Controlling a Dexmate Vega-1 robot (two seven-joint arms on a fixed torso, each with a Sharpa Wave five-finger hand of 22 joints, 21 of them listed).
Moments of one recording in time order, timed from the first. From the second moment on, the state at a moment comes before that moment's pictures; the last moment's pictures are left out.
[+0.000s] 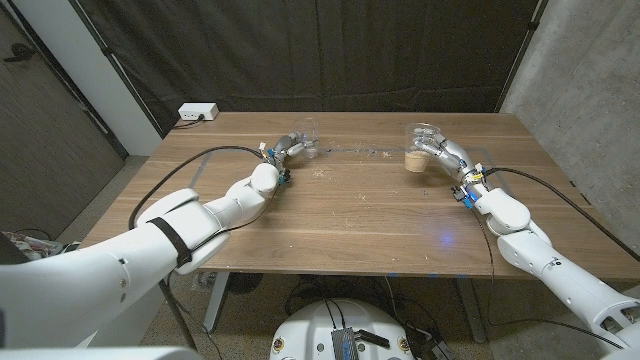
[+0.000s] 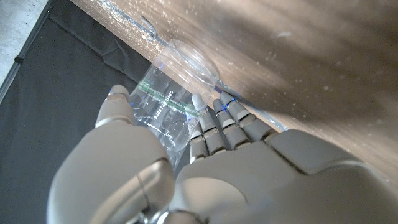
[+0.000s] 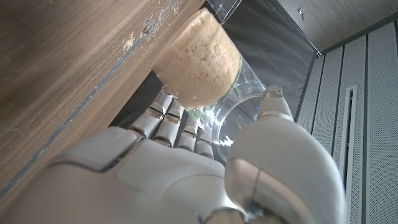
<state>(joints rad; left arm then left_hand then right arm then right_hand) 0.28 0.19 0.88 -0.37 -0.17 -0.40 0.25 0.69 -0.06 0.24 -0.14 0.28 0.34 -0.07 0.48 0.42 0.44 -0.16 0.60 0.56 0.36 -0.08 0.33 0.38 0.42 -0.11 0.40 0.21 -0.85 -0.63 -0.38 -1.12 0.46 0.71 0.23 0.78 0.09 0.20 -0.13 0.18 0.10 -0.09 0.49 0.50 0.17 -0.08 0.67 0.81 0.41 -0.04 0.37 0.68 0.34 -0.04 0.61 0.34</state>
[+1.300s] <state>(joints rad) 0.31 0.20 0.89 -0.37 -0.04 -0.72 0.48 0.76 -0.01 0.24 -0.14 0.27 0.39 -0.08 0.53 0.45 0.49 -0.17 0.65 0.60 0.60 -0.06 0.34 0.44 0.51 -0.04 0.44 0.24 -0.79 -0.57 -0.40 -1.00 0.46 0.74 0.25 0.77 0.10 0.21 -0.13 0.17 0.10 -0.10 0.49 0.50 0.17 -0.08 0.67 0.82 0.41 -0.04 0.35 0.69 0.33 -0.04 0.62 0.33</state>
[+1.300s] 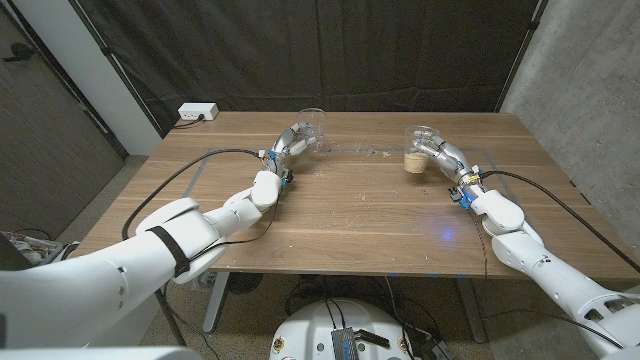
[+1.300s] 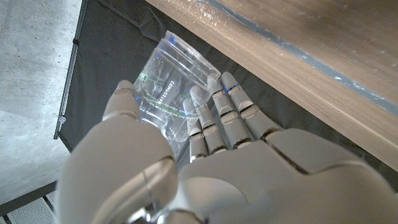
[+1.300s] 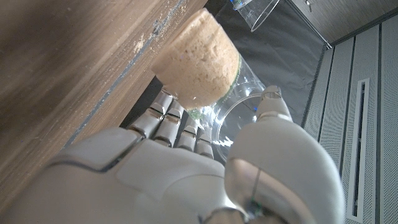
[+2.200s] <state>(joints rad) 0.34 0.19 0.78 -0.38 -0.12 -0.76 0.27 0.76 -0.01 0.23 -0.13 0.26 0.36 -0.07 0.53 0.47 0.46 -0.16 0.65 0.62 0.59 -0.05 0.33 0.46 0.50 -0.05 0.44 0.24 -0.63 -0.43 -0.43 -0.77 0.43 0.81 0.24 0.77 0.10 0.21 -0.13 0.17 0.11 -0.09 0.49 0.50 0.18 -0.09 0.66 0.81 0.42 -0.04 0.35 0.69 0.33 -0.04 0.63 0.32</state>
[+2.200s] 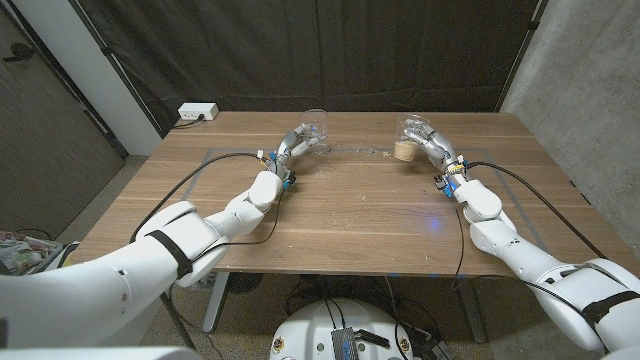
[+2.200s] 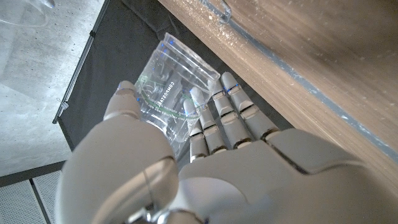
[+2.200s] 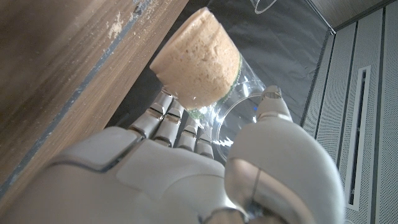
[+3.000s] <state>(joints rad) 0.48 0.31 0.74 -0.77 -0.12 -0.56 0.23 0.77 0.00 0.22 -0.12 0.25 0.37 -0.07 0.53 0.48 0.46 -0.16 0.67 0.64 0.59 -0.05 0.32 0.47 0.50 -0.05 0.44 0.23 -0.59 -0.43 -0.45 -0.75 0.39 0.77 0.23 0.78 0.09 0.21 -0.14 0.17 0.13 -0.10 0.50 0.51 0.21 -0.09 0.66 0.79 0.45 -0.05 0.33 0.69 0.33 -0.04 0.64 0.31</state>
